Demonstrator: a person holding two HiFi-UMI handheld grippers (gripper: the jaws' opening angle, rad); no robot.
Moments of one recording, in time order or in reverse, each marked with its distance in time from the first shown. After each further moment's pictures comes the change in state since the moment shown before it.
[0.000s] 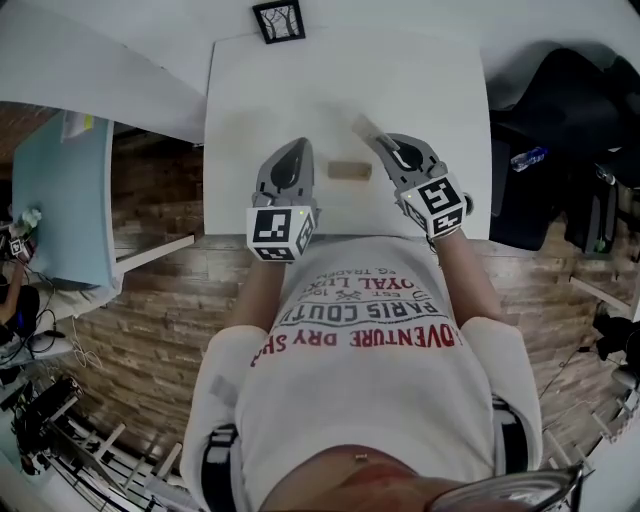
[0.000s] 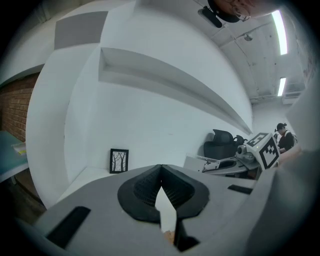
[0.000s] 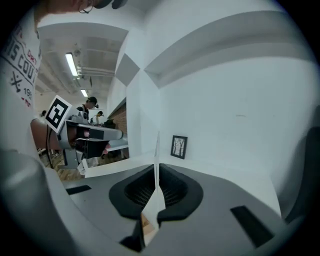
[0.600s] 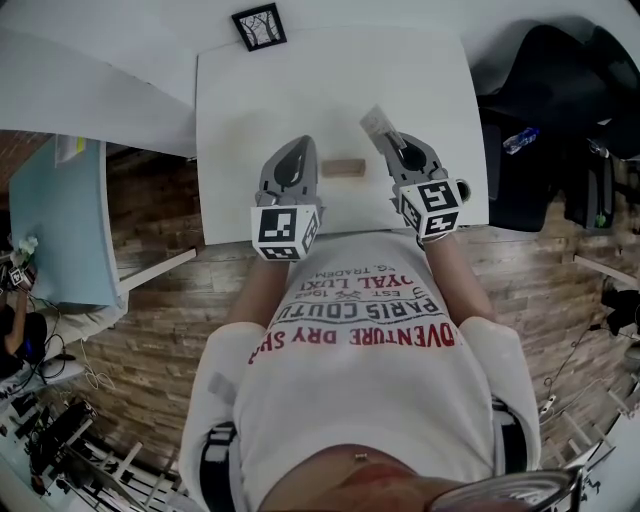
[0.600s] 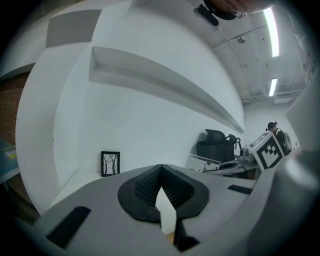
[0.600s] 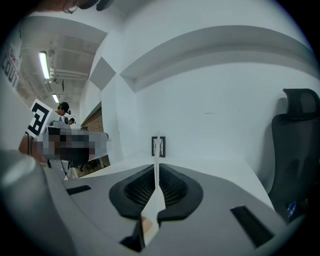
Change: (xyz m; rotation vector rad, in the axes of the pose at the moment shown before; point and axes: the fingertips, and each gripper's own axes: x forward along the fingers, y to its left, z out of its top) left arm 0.008 -0.023 0.005 0.044 -0.015 -0.076; right arm -0.029 -0.024 -0.014 0.158 -0.029 -0.273
